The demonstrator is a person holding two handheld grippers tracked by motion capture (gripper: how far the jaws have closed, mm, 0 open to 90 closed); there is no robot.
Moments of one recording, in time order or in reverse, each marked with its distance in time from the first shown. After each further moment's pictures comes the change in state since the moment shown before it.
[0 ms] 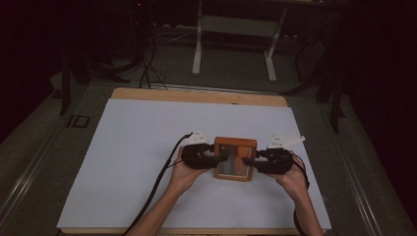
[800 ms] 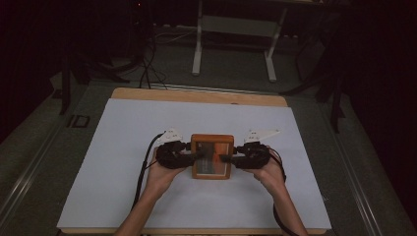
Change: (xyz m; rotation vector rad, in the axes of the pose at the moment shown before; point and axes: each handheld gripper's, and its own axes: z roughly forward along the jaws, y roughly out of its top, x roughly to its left) left arm 0.016 -0.006 -0.063 0.004 0.097 -0.067; right arm 0.022 0.032 0.050 -0.017 0.110 0.009
